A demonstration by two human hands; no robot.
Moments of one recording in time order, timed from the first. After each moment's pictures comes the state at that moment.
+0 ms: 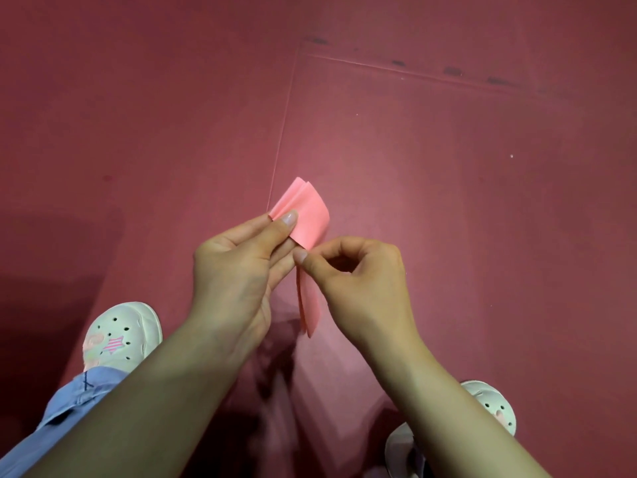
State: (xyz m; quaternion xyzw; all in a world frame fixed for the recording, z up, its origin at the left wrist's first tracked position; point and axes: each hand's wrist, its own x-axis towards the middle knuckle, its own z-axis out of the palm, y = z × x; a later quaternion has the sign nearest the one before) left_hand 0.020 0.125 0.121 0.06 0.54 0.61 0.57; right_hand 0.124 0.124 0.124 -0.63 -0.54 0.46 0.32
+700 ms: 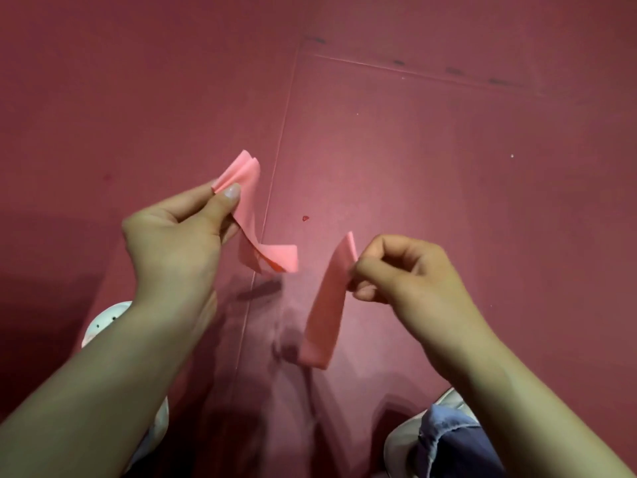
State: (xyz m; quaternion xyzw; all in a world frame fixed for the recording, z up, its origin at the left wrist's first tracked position) left_hand -0.014 0.135 0.118 0.18 0.62 0.65 0.41; right_hand 0.169 0.129 0.139 -0.59 -0.51 0.56 0.29
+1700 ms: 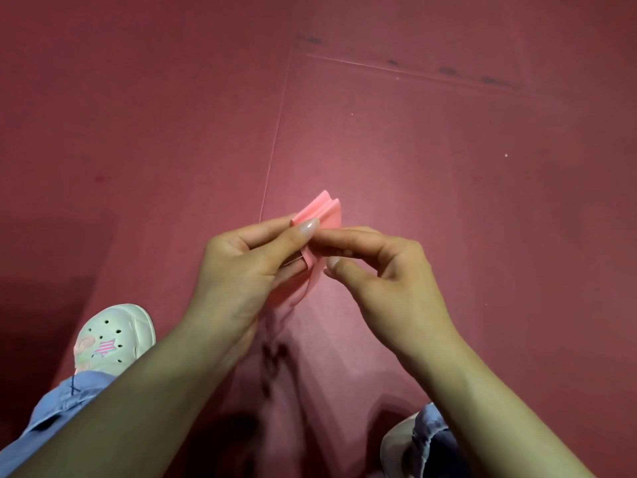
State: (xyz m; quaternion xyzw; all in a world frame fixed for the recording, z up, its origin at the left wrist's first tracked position) left_hand 0.022 0.120 0.117 0.21 0.53 0.54 0.61; right_hand 0.157 0.126 0.138 -0.53 -0.57 0.53 0.34
